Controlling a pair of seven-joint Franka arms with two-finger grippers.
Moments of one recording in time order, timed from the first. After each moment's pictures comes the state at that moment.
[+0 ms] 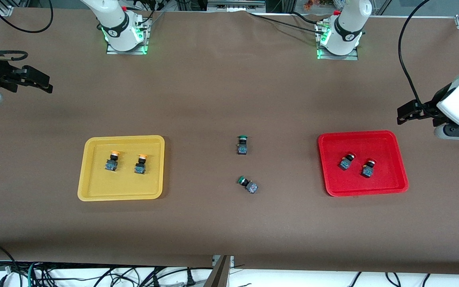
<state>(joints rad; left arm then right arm) 0.02 0.13 -0.07 -1.53 0.04 1.63 -0.02 0.05 0.06 -0.01 -1.49 0.01 1.43 0.06</state>
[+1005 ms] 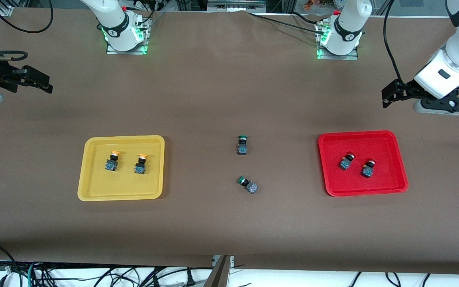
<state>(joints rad) -0.05 -0.02 -0.07 -1.71 0.03 1.68 -0.02 0.05 0.06 -0.01 -1.49 0.01 1.43 0.06</state>
